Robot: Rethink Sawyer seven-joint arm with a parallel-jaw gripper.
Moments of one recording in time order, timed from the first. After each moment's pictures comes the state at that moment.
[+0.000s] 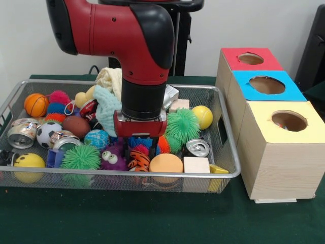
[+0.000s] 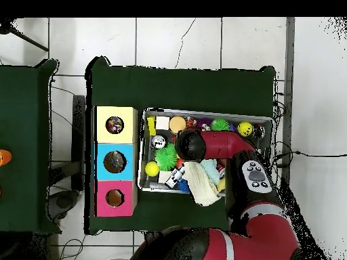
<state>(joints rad) -0.38 -0.40 0.12 1.45 -0.40 0.38 1.58</state>
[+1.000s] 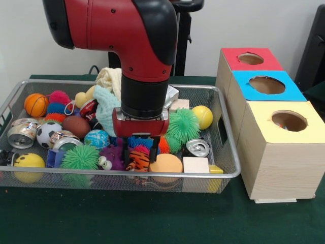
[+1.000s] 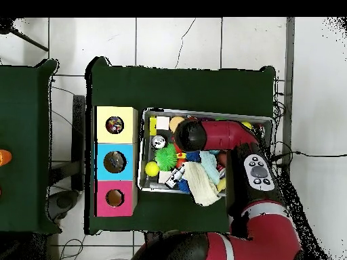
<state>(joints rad) -0.38 -0.42 0.15 1.39 -0.40 0.48 1.58</state>
